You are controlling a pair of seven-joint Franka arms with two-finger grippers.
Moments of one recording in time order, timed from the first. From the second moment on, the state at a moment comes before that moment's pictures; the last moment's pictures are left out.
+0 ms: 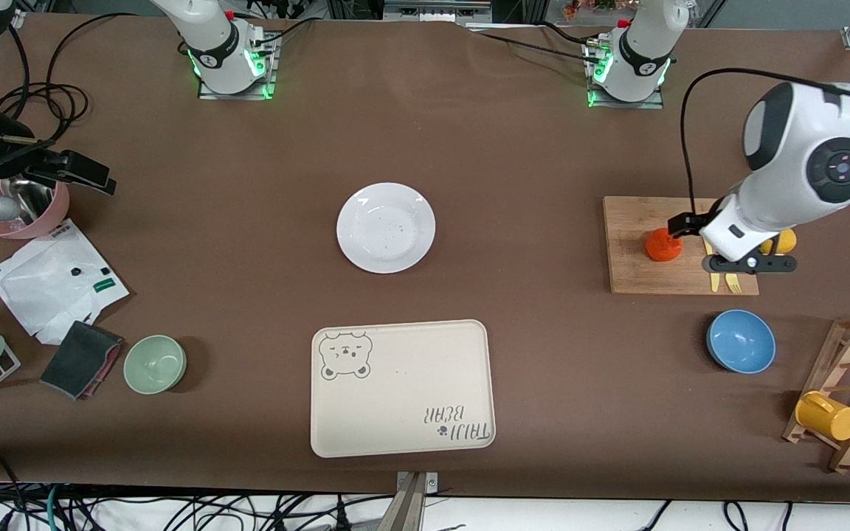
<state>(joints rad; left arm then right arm) 0.04 0.14 -0.11 -2.00 0.11 1.95 -0.10 0.02 0.09 0.02 -1.53 0.06 1.51 0.15</state>
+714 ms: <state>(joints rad) 0.09 0.14 -0.11 -2.34 0.19 2.38 -0.10 0.02 0.09 0.02 -1.53 0.06 1.51 0.15</state>
